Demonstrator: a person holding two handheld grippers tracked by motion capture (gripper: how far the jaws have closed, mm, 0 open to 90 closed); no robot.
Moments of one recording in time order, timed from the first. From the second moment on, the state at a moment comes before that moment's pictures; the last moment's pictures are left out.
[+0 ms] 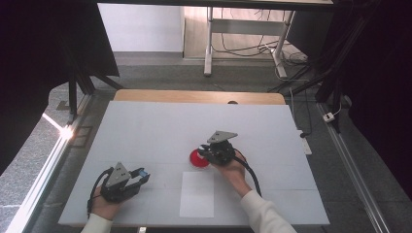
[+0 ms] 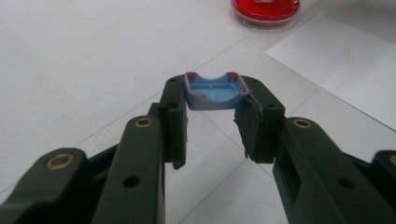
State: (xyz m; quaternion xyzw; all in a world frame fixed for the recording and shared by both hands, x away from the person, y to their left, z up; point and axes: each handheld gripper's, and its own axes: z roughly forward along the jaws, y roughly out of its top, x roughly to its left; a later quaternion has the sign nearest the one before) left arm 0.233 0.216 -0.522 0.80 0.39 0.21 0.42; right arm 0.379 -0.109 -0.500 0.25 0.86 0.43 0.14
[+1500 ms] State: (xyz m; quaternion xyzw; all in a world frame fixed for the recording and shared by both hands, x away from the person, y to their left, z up) left arm 0.232 0.214 -0.522 0.80 0.38 0.21 0.41; right arm 0.378 -0.112 -0.508 0.25 0.86 0.43 0.13
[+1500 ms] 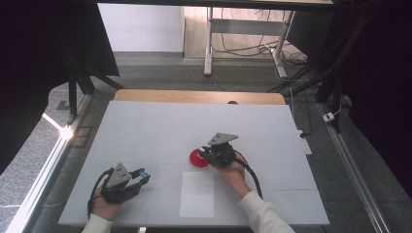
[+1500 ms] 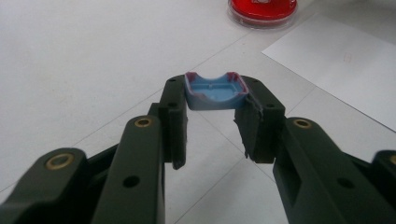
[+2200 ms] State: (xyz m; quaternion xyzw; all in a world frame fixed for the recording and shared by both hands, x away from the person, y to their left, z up) left arm 0.232 0.216 -0.522 0.80 0.39 0.21 0.42; right arm 0.375 -0.115 -0.498 0.25 0.85 0.45 0.14
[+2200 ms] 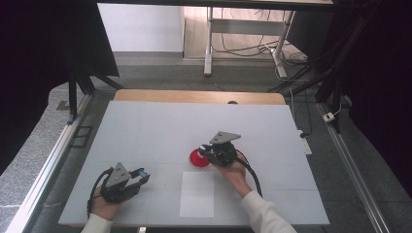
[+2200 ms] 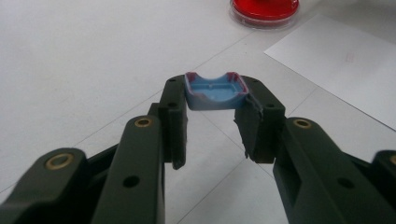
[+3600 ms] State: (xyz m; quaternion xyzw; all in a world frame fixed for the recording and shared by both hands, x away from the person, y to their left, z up) left arm 0.233 0.214 -0.522 0.80 0.39 0.21 0.41; right arm 0.379 -0.119 -0.499 0.26 0.86 0.41 0.14
